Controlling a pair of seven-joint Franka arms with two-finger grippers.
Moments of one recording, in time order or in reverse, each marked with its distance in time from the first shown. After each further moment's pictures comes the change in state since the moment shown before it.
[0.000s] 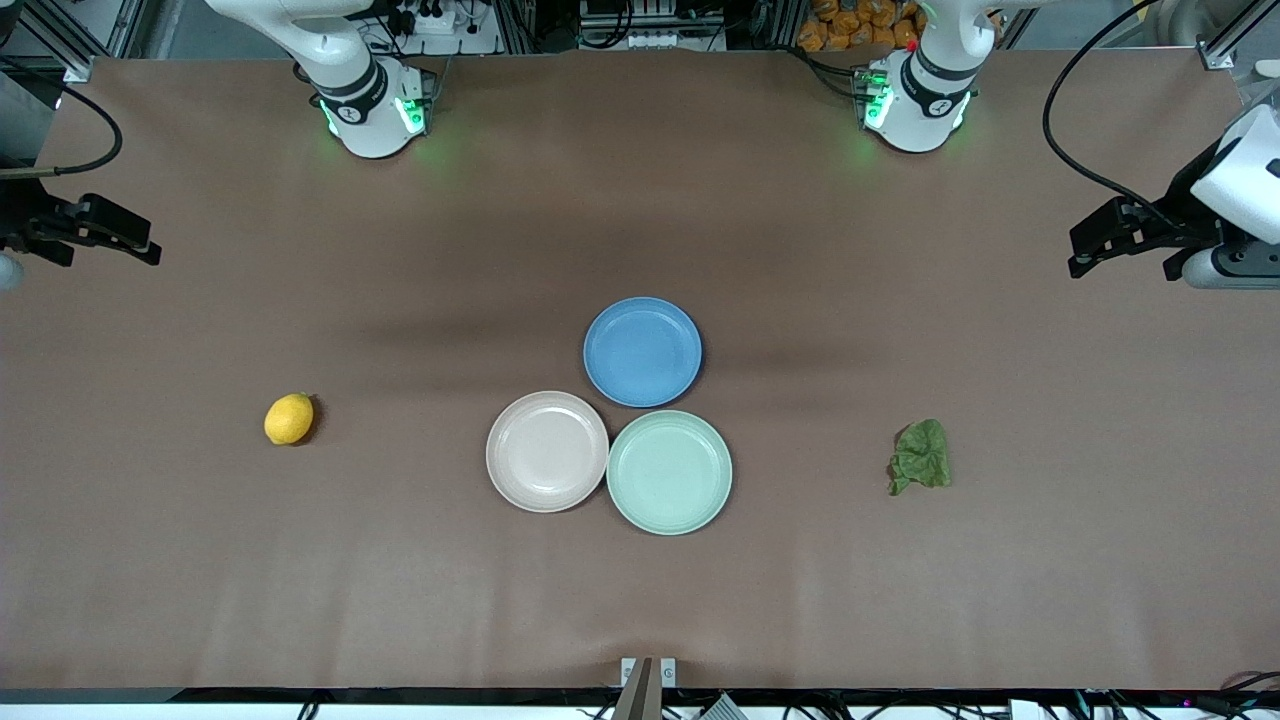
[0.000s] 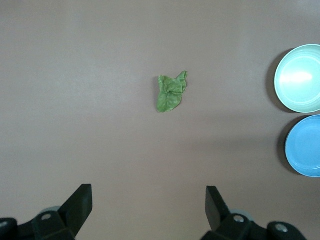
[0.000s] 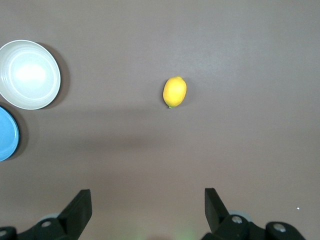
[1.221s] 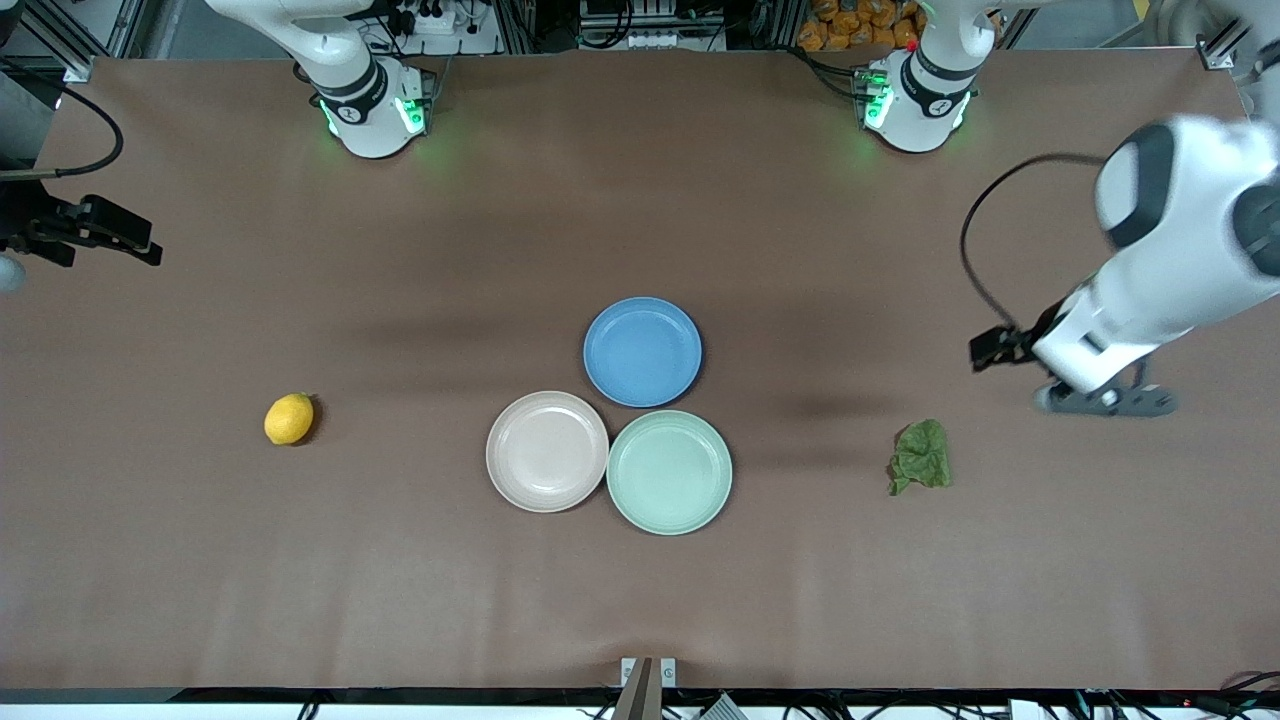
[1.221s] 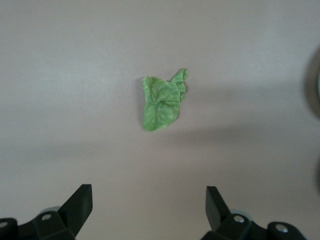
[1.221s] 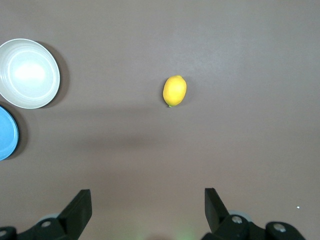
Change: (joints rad) left arm -0.010 0.190 -0.013 -0.257 0.003 0.386 -0.002; right arm 0.000 0.003 0.000 0.000 0.000 -0.003 0.000
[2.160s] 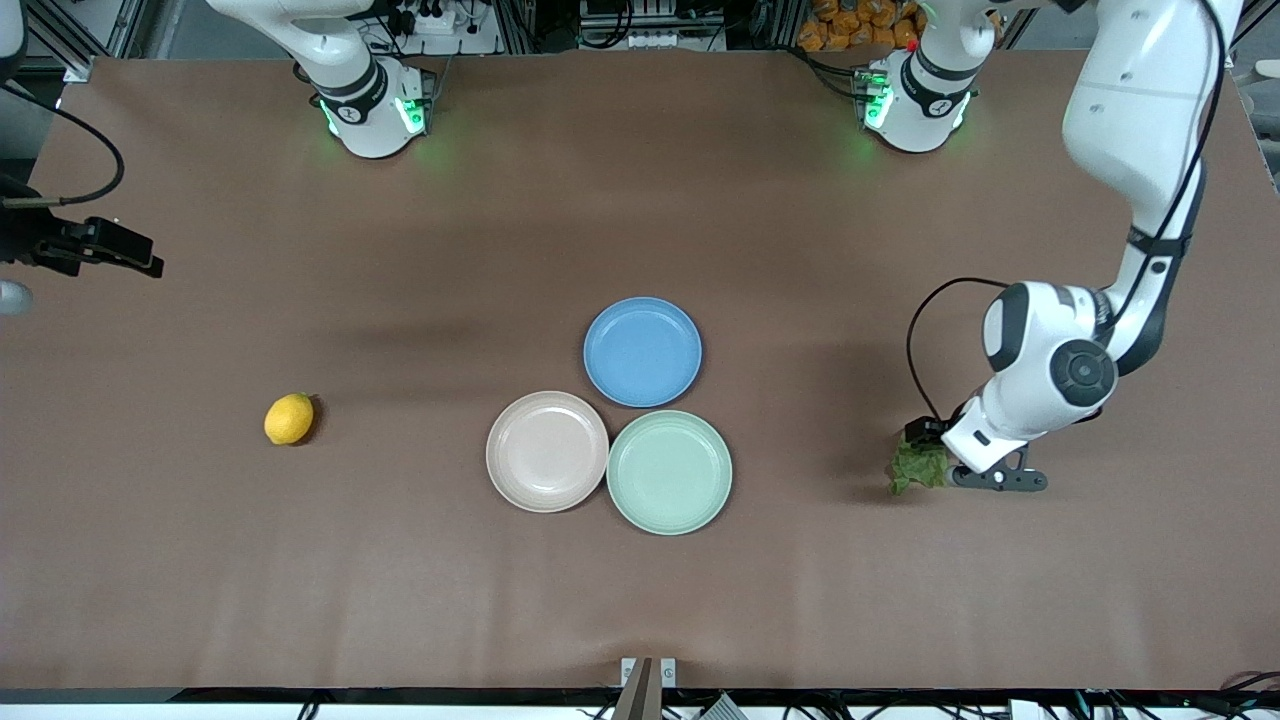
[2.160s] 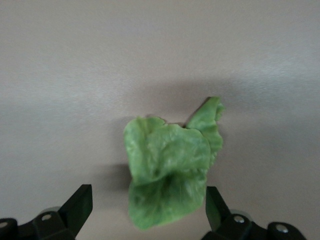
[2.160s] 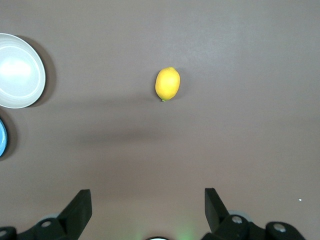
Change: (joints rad) left arm 0.010 0.391 0.003 -0.036 0.074 0.474 -0.005; right arm -0.026 0.031 -0.008 -0.030 0.000 0.013 0.000
